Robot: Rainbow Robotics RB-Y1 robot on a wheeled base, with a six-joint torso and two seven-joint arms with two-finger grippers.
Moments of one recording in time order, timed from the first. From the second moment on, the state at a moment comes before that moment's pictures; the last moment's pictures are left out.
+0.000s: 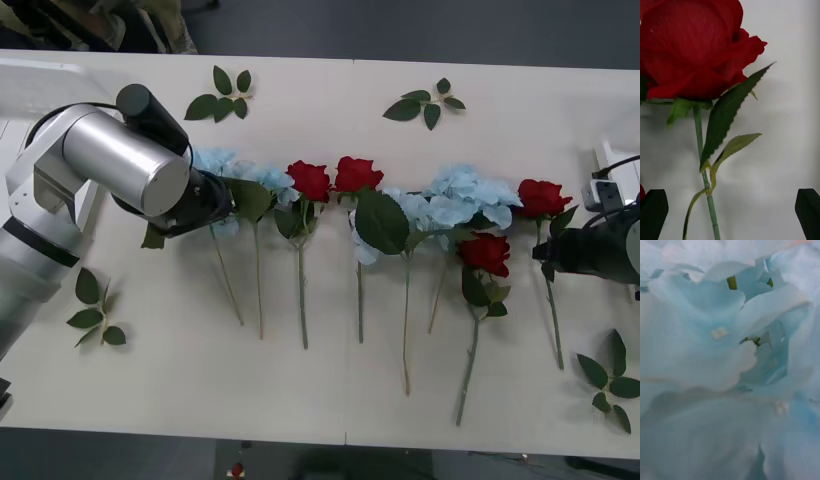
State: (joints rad) right arm -0.21 -0.68 0.01 -1.63 -0.57 1.20 1.34; left arm -0.64 0.54 -0.42 -1.54 0.55 1.40 -0.68
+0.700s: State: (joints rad) right arm -0.35 -0.65 0.18 -1.40 -0.54 1.08 1.34; left arm -0.68 0.47 -0.42 -1.36 0.48 1.35 -0.68
